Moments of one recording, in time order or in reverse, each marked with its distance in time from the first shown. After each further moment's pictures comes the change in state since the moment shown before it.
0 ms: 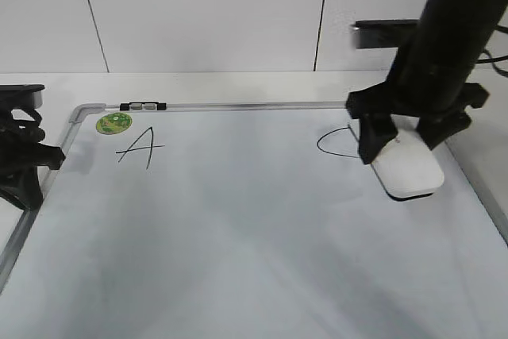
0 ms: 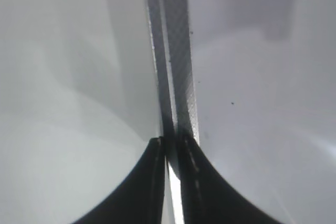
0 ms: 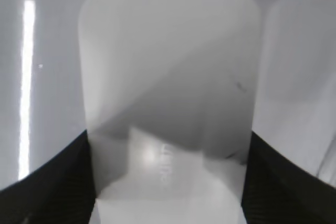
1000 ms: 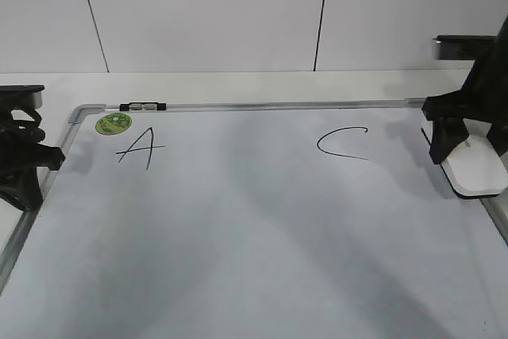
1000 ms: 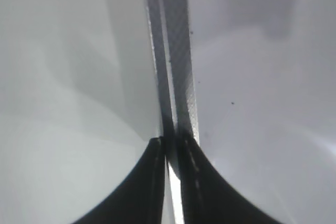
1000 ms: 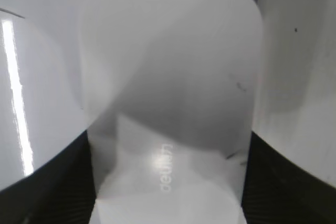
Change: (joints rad) left arm 0.000 0.000 0.000 0.000 0.005 0.000; right arm -0.273 0.067 0.027 -0.031 -0.062 -0.097
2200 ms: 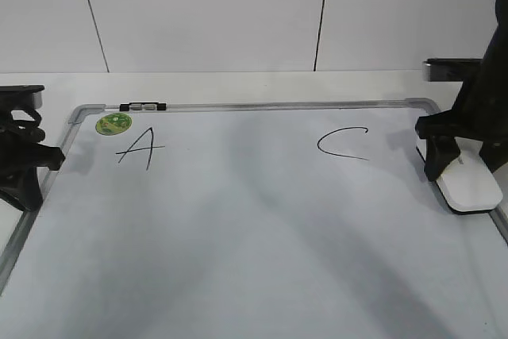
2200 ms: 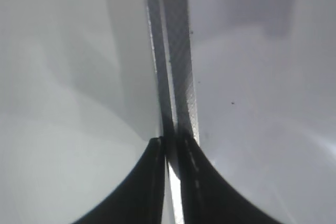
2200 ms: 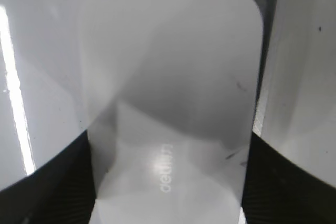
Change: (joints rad) left arm 0.000 0.000 0.000 -0.002 0.004 0.000; right arm 0.000 0.069 0.010 -0.004 -0.025 -0.002
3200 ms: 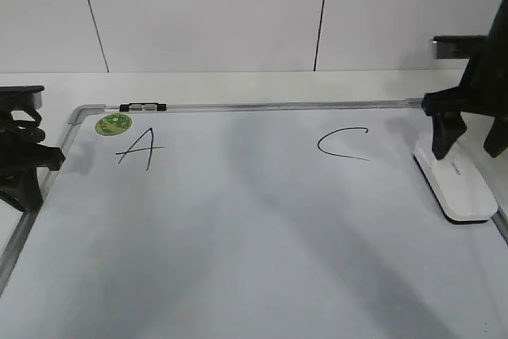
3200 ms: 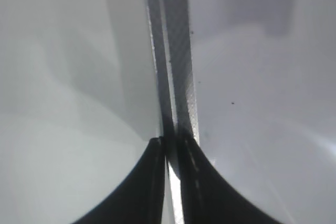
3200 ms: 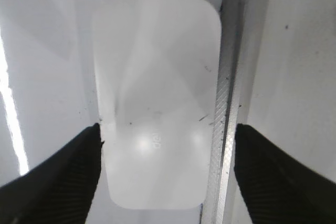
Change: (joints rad) left arm 0.000 0.000 0.000 -0.003 0.004 0.000; right arm 0.000 0.000 -0.104 -0.037 0.110 0.027
